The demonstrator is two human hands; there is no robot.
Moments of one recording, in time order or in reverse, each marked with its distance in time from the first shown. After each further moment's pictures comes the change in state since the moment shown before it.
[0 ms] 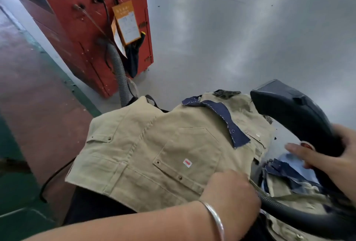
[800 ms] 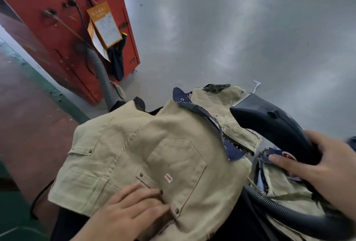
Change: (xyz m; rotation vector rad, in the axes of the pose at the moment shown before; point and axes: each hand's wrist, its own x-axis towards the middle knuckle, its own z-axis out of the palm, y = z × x) left_hand -0.140 -0.113 0.026 -0.022 0.069 0.078; right_hand -0.030 -0.038 0.017 -0.005 -0.095 0.063
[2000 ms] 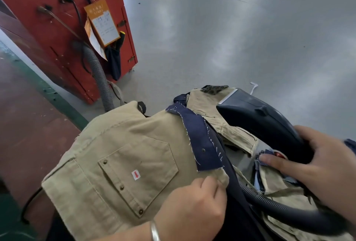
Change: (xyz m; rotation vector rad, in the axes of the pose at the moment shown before) left_hand 0.102 0.075 0.000 0.067 0.496 -0.065; right_hand 0.005 -0.023 0.001 -0.030 -0.008 -0.098
